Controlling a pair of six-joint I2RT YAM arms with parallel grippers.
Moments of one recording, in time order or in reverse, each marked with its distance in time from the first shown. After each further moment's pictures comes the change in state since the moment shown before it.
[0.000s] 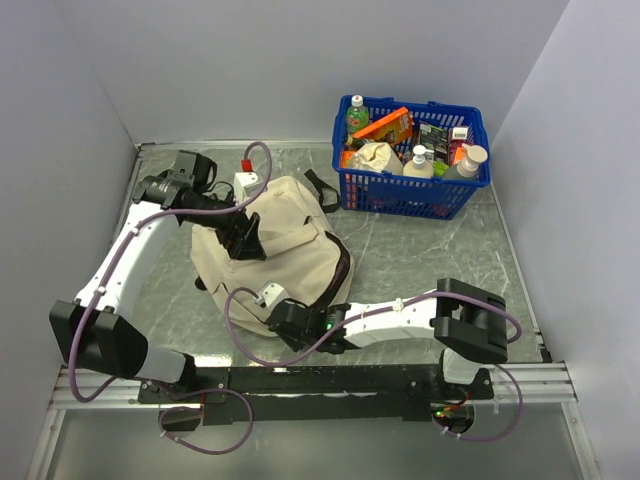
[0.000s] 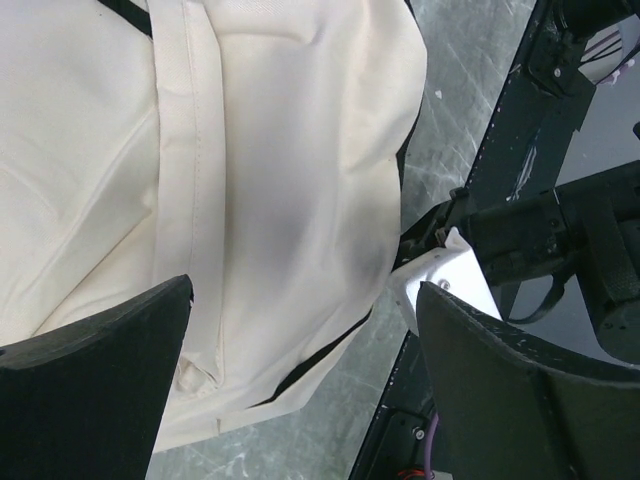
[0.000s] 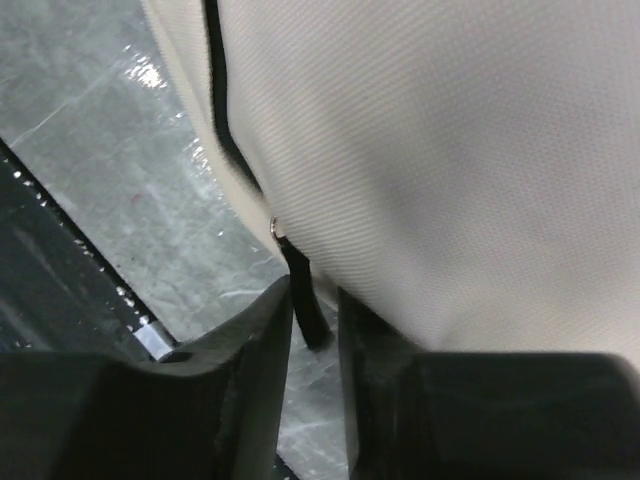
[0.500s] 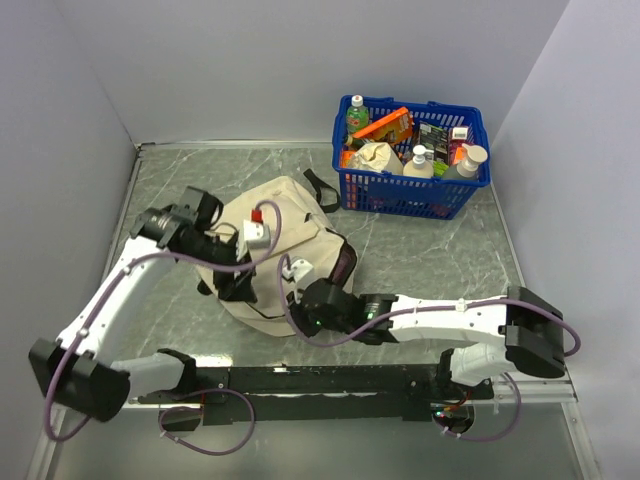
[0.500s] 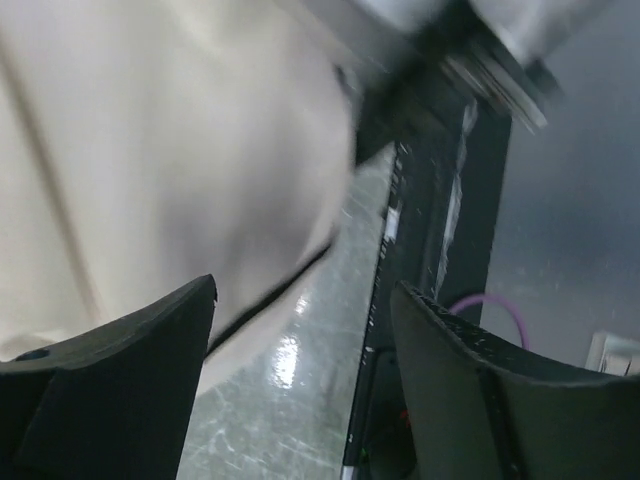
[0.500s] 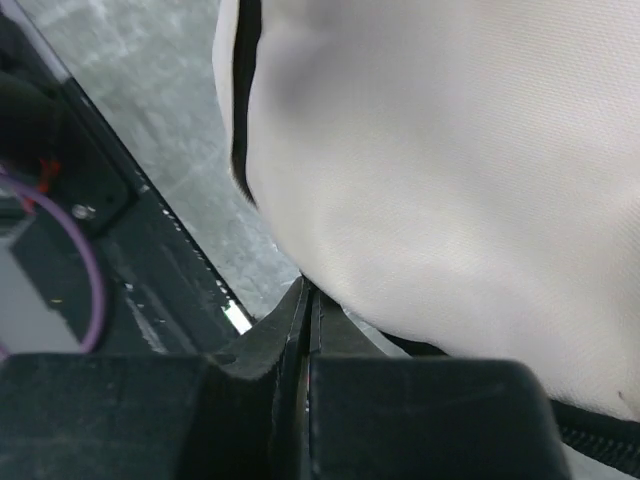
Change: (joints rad) left arm -0.094 -0.171 -0.171 -0.124 -0.006 0.219; right arm -0.056 -0.297 -0.103 0.043 -0.061 0.087
